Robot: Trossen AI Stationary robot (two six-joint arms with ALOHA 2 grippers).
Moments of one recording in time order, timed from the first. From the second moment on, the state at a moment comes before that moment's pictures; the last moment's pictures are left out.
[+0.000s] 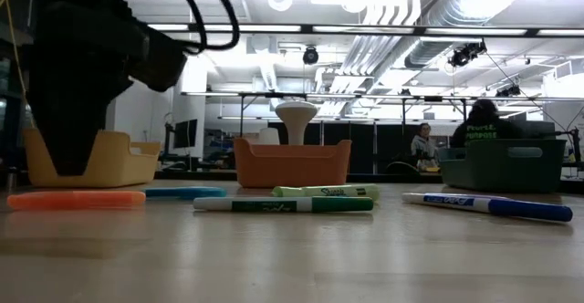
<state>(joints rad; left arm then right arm) -0.44 1.70 1.08 -0.83 -0.01 -1.19 -0.03 1.22 1.83 -1.35 0.10 -0.07</state>
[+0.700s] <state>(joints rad) -0.42 1.87 1.09 -0.76 0.11 -1.11 -0.03 1.22 1.83 -1.34 0.10 -0.03</state>
